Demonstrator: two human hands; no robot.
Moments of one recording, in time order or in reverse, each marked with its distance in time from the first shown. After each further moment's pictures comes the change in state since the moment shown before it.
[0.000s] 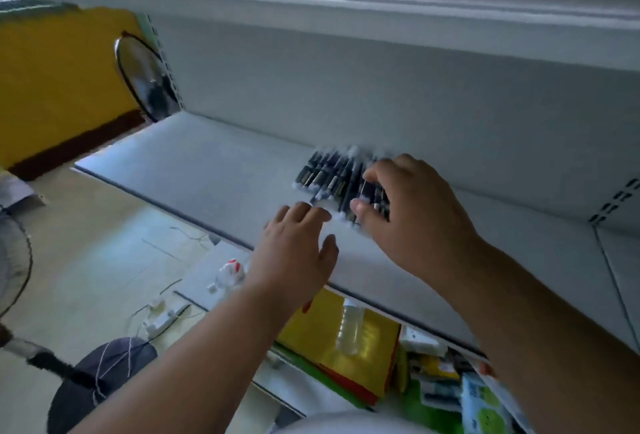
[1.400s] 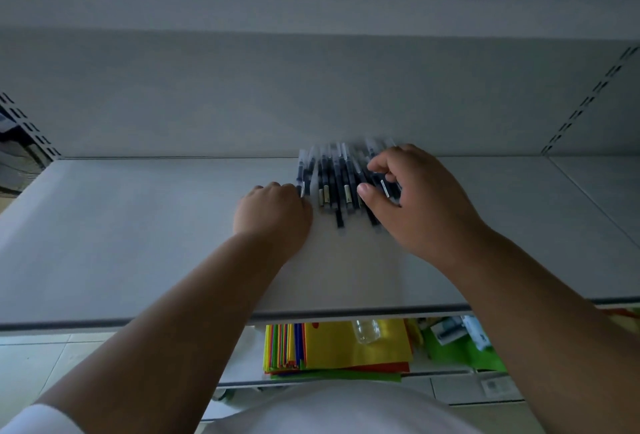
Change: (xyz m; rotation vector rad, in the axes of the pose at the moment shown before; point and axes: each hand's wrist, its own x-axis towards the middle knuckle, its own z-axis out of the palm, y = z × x) left_hand 0.161 -0.117 0.010 0.105 -0.286 0.278; right_hand 0.067 -0.051 0.075 -0.069 0.176 0.412
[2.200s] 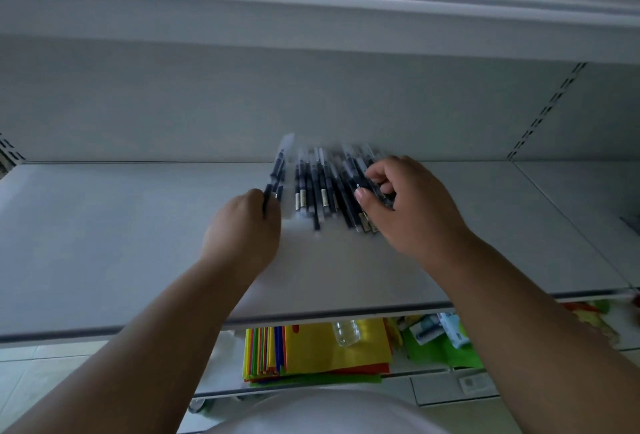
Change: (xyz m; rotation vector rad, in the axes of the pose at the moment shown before) left_hand -0.026 0.000 -0.009 -0.401 0.112 -0.120; right_hand -0.009 0.019 -0.008 0.001 0.027 0.085
